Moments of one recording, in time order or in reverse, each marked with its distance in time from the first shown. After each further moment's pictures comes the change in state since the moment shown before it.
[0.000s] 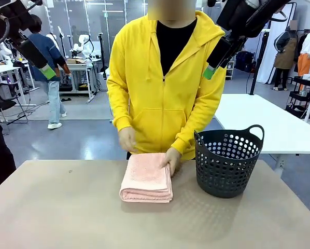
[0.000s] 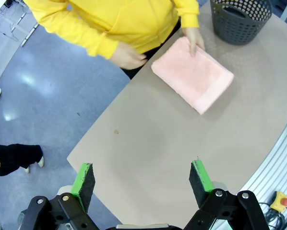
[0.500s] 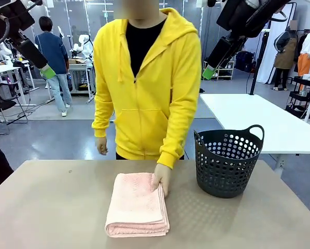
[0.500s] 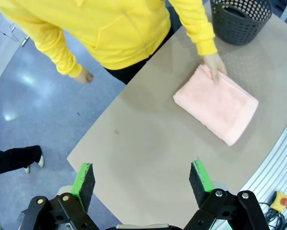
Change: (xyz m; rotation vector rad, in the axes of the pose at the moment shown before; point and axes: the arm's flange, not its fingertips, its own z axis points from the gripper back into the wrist) left arm 0.000 0.000 0.000 0.000 0.000 0.000; right arm 0.000 0.000 0.000 0.000 0.000 0.000
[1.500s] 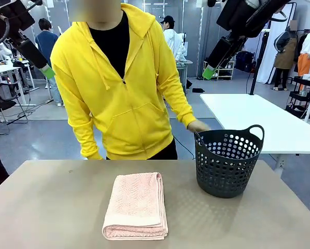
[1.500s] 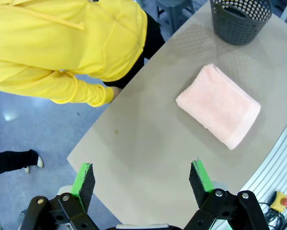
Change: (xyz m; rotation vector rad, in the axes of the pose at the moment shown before) left arm 0.000 0.000 0.000 0.000 0.000 0.000; right arm 0.000 0.000 0.000 0.000 0.000 0.000
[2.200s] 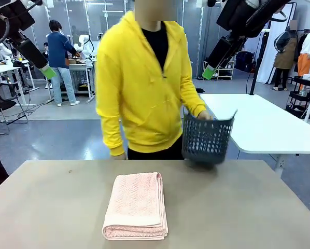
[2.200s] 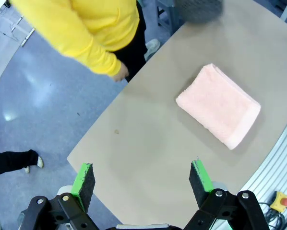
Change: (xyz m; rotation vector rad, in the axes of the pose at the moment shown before) left arm 0.000 0.000 0.000 0.000 0.000 0.000; right arm 0.000 0.000 0.000 0.000 0.000 0.000
